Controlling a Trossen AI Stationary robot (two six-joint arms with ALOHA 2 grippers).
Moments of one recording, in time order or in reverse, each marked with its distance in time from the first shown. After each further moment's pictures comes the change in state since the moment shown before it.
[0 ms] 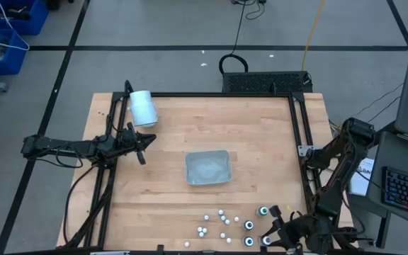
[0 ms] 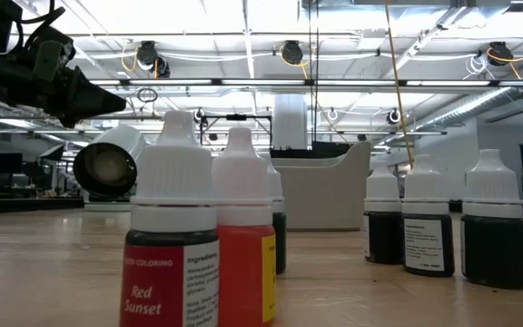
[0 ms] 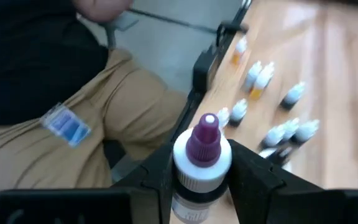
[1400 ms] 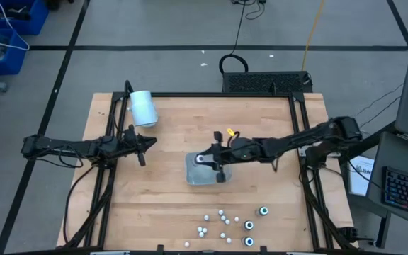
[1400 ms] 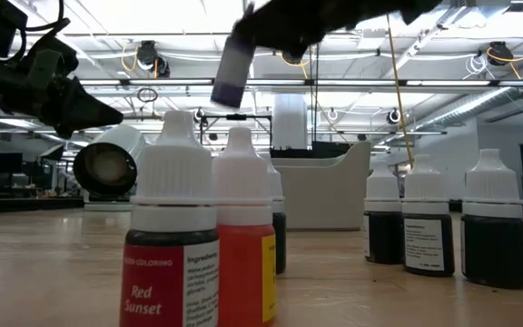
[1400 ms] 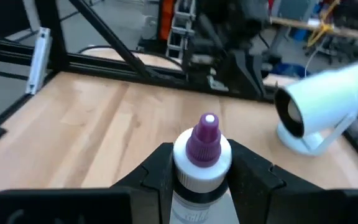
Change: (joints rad) left arm -0.001 0.000 0.001 -0.110 0.034 -0.090; right arm -0.996 0.142 0.088 0.438 -0.462 -0.533
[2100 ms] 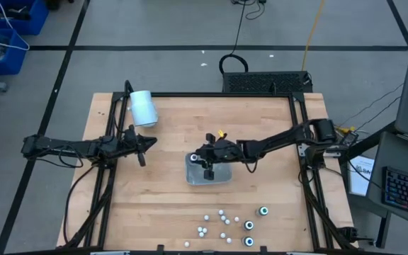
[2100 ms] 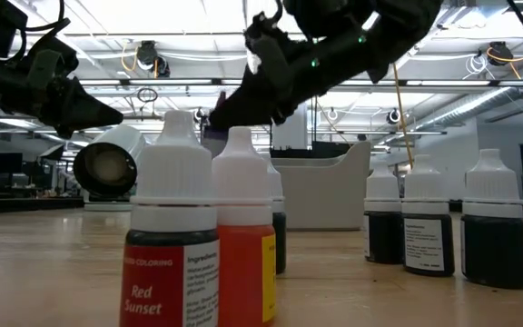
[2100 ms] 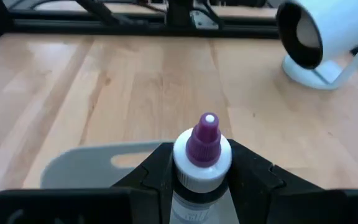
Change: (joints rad) left arm 0.001 0.000 0.000 -0.003 0.002 0.009; right arm -0.061 0.251 0.035 0.075 0.001 0.116
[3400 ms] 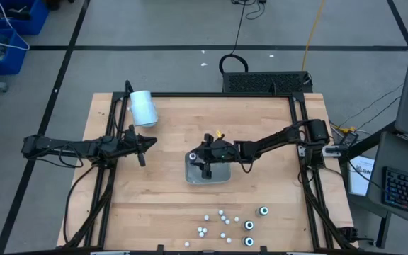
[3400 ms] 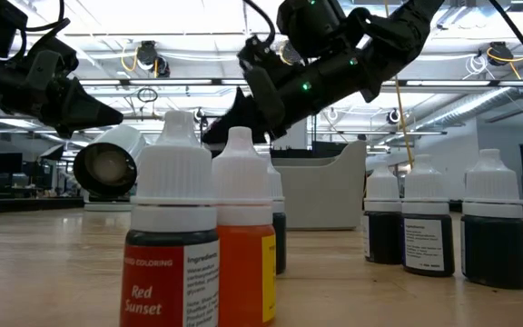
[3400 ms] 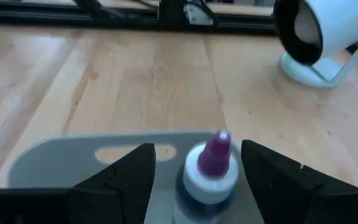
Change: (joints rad) left arm 0.000 0.000 0.000 -0.001 0.000 0.001; right arm -0.022 0.071 -0.002 0.080 0.007 -0.030
